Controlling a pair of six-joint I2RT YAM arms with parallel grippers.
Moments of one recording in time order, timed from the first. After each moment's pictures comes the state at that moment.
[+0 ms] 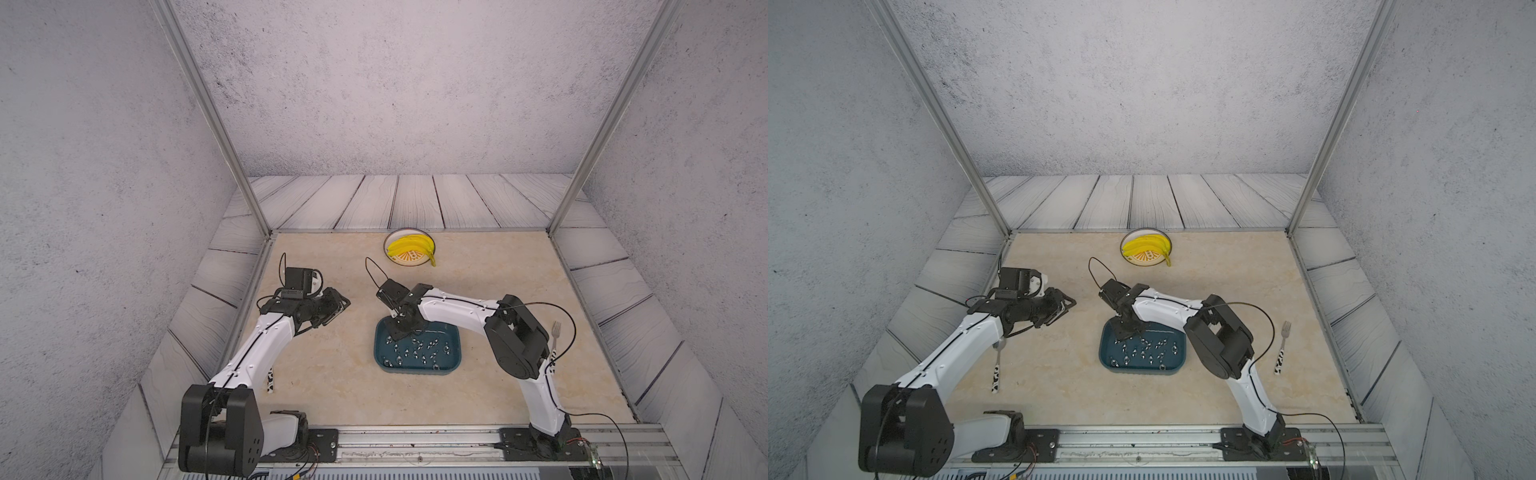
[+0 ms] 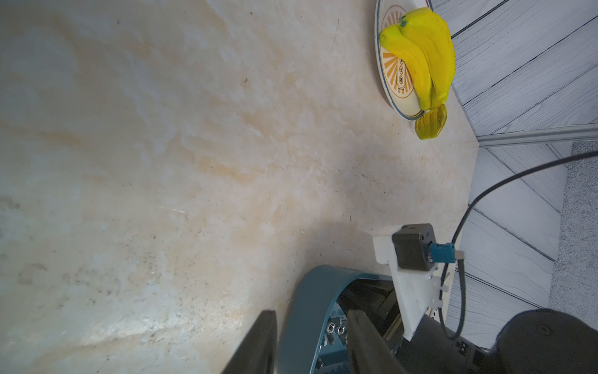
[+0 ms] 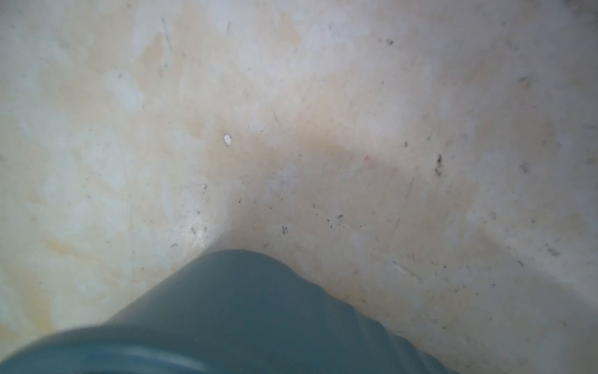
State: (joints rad) left arm -0.11 1.26 0.85 -0.50 0.46 -0.69; right arm 0.91 2.12 1.59 -0.79 0.02 0.38
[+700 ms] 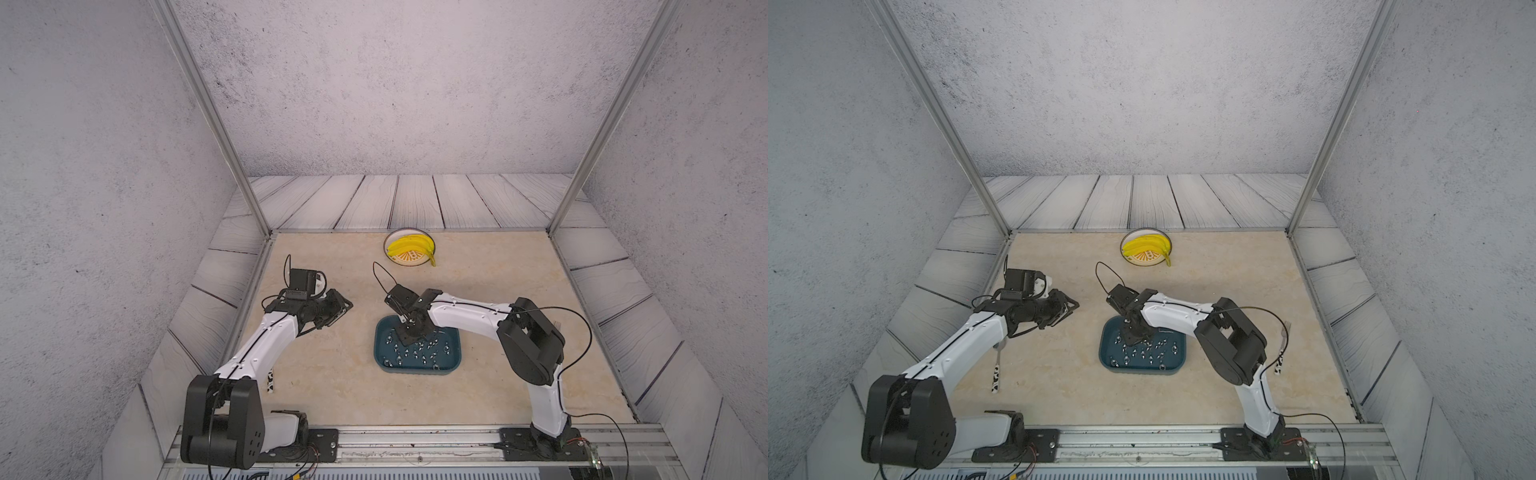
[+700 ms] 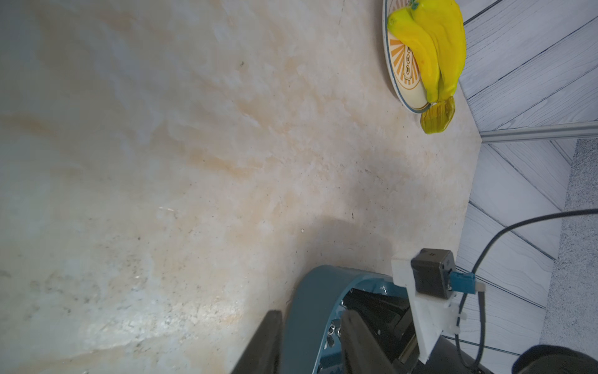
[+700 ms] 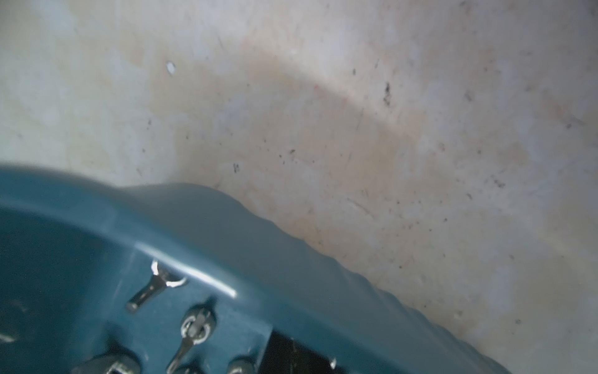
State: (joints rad) left arm -0.14 1.31 0.83 -0.45 0.47 -0.71; right arm 0.91 2.00 1.44 -0.77 0.07 0.37
